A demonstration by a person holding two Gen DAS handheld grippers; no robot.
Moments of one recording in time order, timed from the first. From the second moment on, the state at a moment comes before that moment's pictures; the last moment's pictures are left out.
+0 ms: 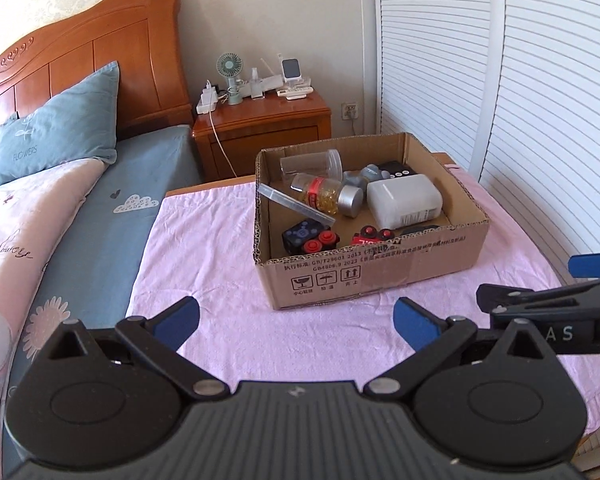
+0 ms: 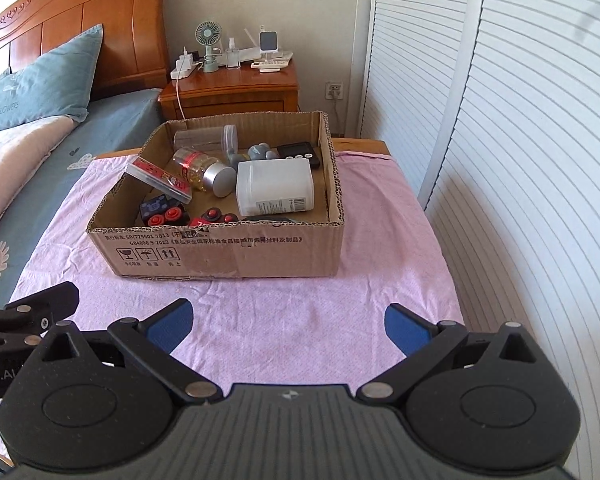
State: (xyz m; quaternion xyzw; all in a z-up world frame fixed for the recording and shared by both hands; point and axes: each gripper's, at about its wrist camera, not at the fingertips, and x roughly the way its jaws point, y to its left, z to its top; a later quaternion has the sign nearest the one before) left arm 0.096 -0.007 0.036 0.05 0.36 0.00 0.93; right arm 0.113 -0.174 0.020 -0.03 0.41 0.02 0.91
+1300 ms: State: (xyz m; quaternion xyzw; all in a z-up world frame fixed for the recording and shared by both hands) left arm 0.101 -0.008 0.039 0.05 0.37 0.01 0.93; right arm 0.108 -0.180 0.030 -0.02 0.39 0.01 0.92
